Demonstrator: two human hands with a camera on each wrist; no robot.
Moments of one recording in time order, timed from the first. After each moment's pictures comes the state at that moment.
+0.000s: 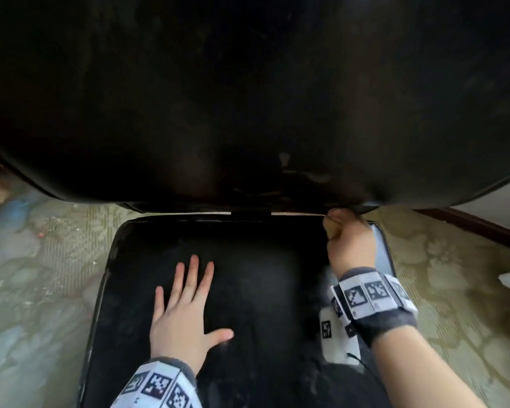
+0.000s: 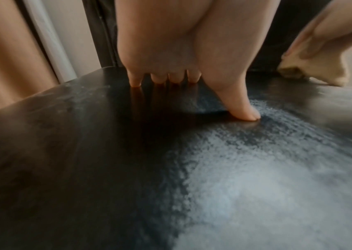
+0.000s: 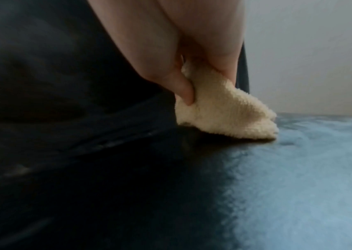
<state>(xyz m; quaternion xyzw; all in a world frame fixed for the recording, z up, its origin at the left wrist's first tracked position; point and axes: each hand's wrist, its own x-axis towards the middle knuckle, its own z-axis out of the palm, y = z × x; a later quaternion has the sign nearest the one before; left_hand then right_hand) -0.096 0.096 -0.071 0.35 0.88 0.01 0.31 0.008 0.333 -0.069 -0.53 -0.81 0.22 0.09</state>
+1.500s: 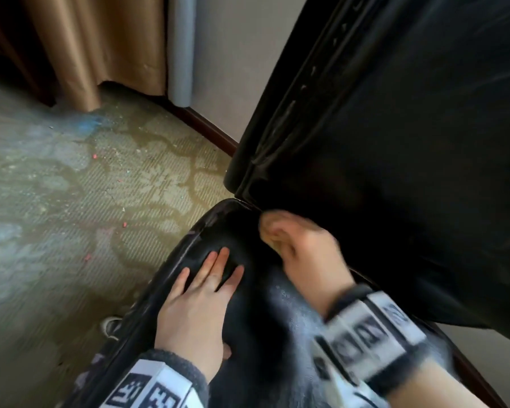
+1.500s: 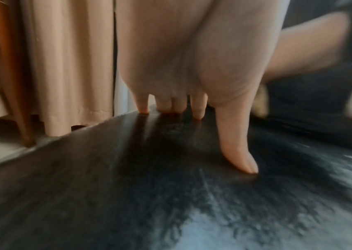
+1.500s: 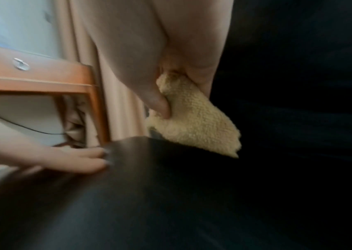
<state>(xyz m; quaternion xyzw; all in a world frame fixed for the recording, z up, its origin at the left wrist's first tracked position) -0.138 0.031 -0.077 0.30 0.90 0.12 0.31 -0.143 0.200 -0.051 -0.02 -0.98 0.21 0.02</state>
